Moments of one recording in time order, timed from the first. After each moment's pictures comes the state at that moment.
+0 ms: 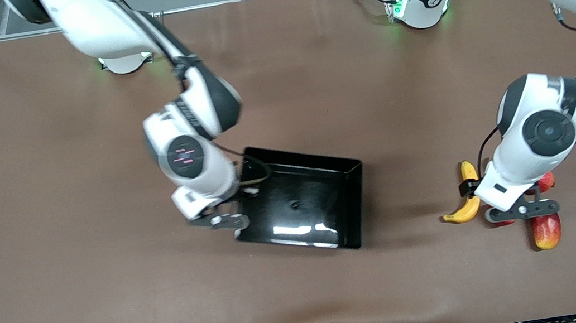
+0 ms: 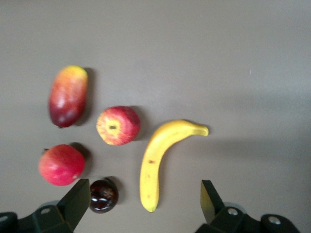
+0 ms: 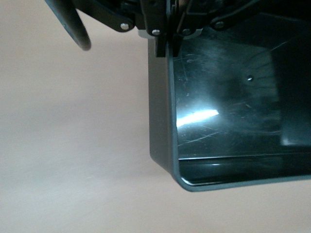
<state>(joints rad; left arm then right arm) 0.35 0.59 -0.67 -1.46 0.61 1.93 -0.43 0.52 0.64 -0.08 -1.26 0.14 1.85 0.63</state>
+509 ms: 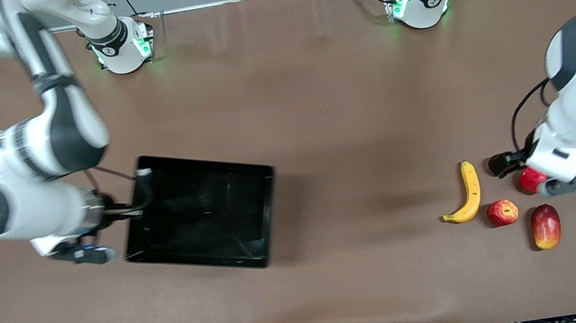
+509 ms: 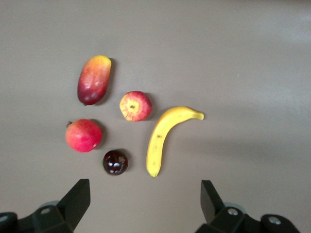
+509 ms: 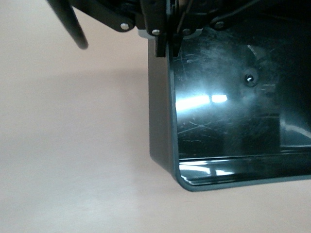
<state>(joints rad) 0.41 0.42 -0.68 -1.42 0.39 1.78 -0.36 0.19 0.50 -0.09 -1.37 0.16 1.68 0.27</state>
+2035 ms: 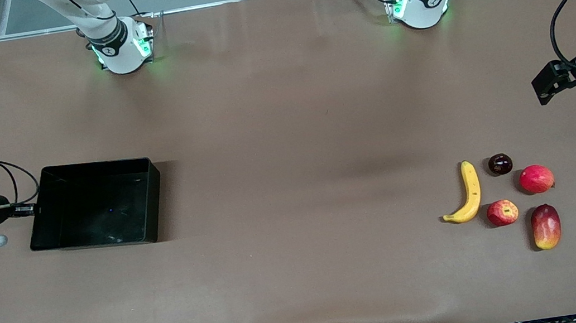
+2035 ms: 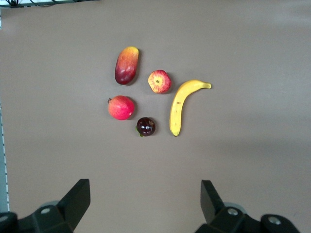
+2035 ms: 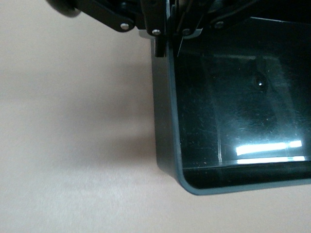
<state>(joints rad) 0.48 0.15 -0.68 -1.38 0.25 1.55 -0.18 -0.32 0.48 -0.09 -1.85 0.22 2.11 -0.42</state>
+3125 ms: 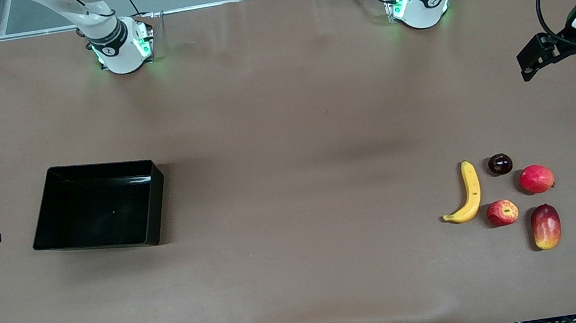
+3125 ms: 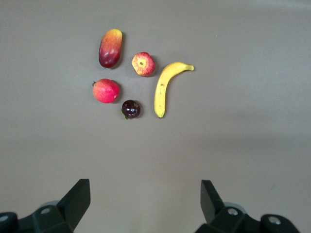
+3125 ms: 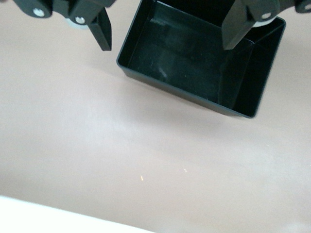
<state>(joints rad) 0.00 0.04 -0.15 -1.45 0.11 1.51 -0.13 -0.13 0.46 -0.06 -1.20 0.13 1.72 -0.53</state>
